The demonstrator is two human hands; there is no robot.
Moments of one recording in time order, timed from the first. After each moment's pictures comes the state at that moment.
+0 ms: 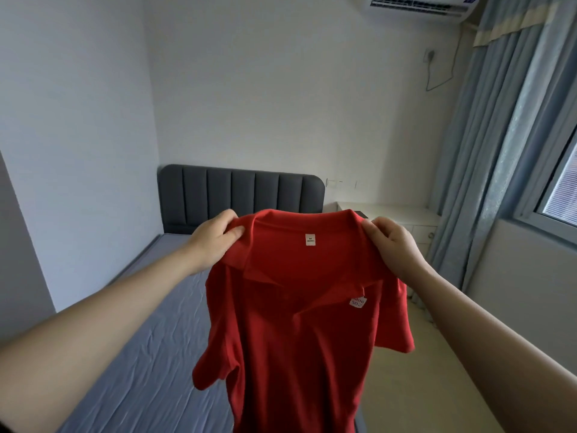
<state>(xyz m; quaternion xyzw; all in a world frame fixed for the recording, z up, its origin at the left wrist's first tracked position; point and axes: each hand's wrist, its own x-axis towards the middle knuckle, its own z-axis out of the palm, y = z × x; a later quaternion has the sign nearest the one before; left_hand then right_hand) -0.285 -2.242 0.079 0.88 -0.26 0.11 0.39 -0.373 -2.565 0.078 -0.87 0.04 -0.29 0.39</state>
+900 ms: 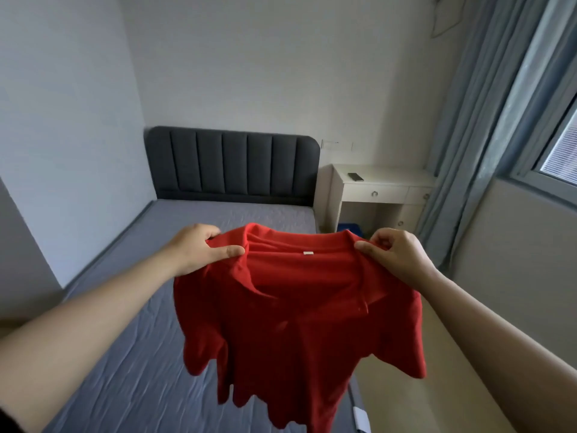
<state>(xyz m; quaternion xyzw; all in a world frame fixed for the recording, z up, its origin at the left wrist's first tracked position) -0.286 -2.236 0.002 0.92 -0.23 0.06 0.30 -0.407 -2.615 -0.001 -0.92 0.04 -0.26 0.28</state>
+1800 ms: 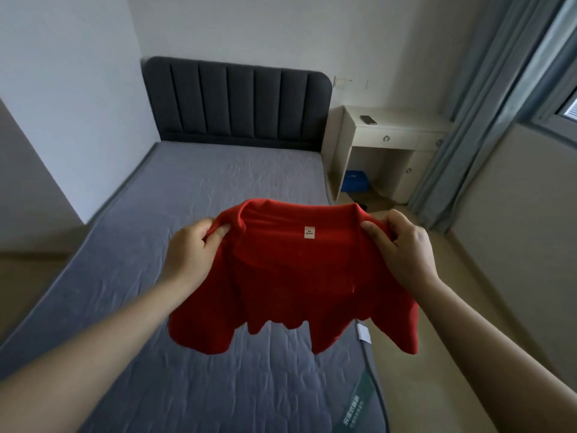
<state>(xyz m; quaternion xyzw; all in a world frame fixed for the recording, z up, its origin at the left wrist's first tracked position) -0.402 -2.173 -0.077 0.87 -0.15 0.20 0.41 -0.497 -2.501 -0.050 -0.91 0.08 -0.28 0.29</state>
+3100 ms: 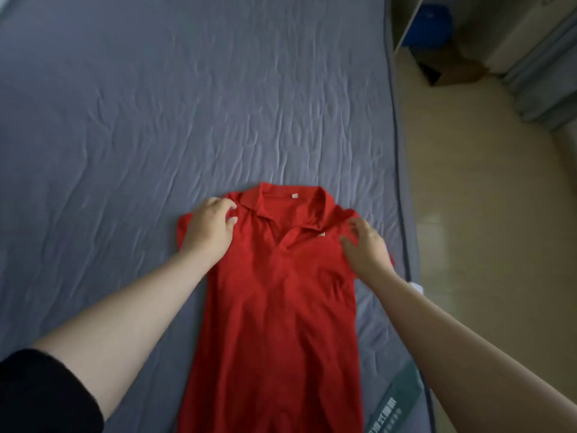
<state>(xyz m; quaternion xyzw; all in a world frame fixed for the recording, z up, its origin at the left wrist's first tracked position) -0.158 -2.293 -0.520 0.96 -0.09 -0.02 0.25 -0.240 -2.561 -0.524 -0.91 0.23 0.06 0.35</state>
